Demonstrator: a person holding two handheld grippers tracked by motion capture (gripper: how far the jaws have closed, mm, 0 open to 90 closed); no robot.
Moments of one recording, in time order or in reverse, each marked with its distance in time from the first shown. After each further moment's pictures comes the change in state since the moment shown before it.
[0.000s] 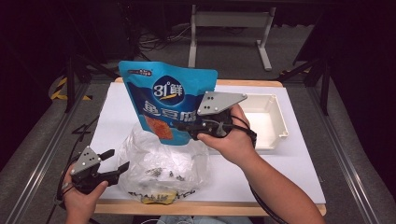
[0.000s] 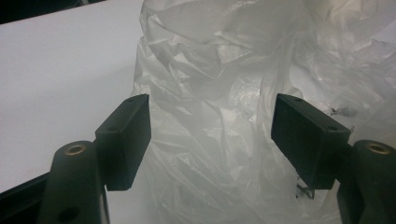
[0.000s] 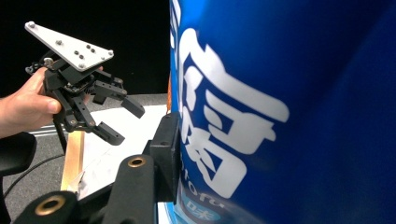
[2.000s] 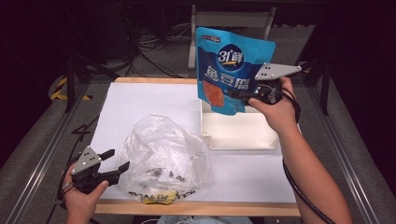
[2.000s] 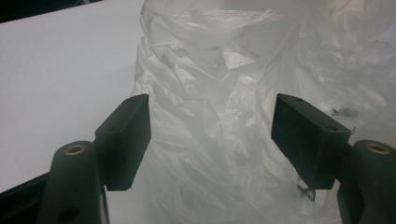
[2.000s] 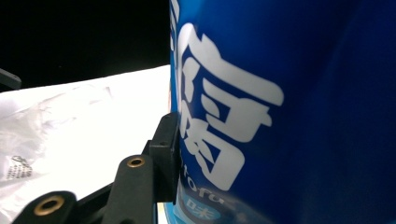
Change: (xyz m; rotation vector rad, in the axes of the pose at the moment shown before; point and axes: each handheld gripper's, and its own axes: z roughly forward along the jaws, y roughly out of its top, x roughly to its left) left arm 0.000 0.000 0.001 -0.001 0.005 -0.007; right arm -0.122 -0.058 -0.072 0.038 -0.215 0.094
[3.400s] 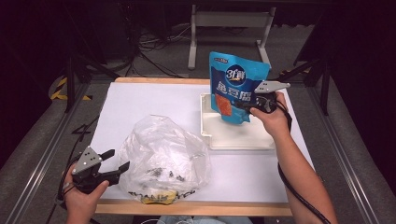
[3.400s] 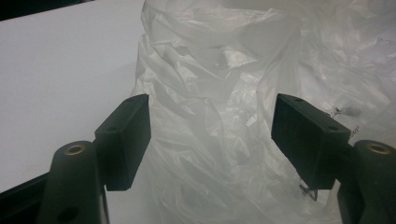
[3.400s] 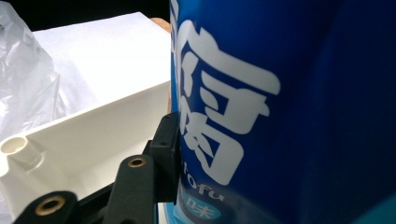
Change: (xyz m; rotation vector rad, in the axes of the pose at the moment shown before) left arm 0.000 -0.001 0.001 0.009 0.003 -0.001; right arm -0.046 -0.104 0.044 0.088 -0.056 0.106
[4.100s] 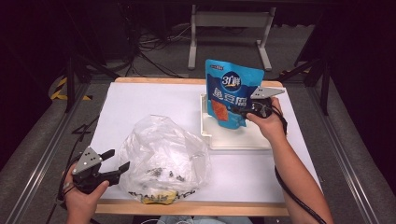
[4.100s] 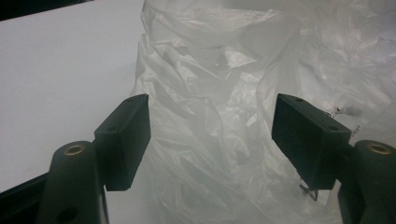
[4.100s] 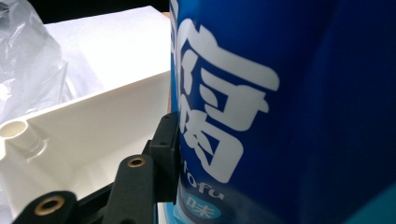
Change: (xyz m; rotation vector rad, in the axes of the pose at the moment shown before) left arm 0.000 0.000 0.000 0.001 0.002 0.002; right arm 0.005 -0.019 0.016 -0.008 0.048 -0.002
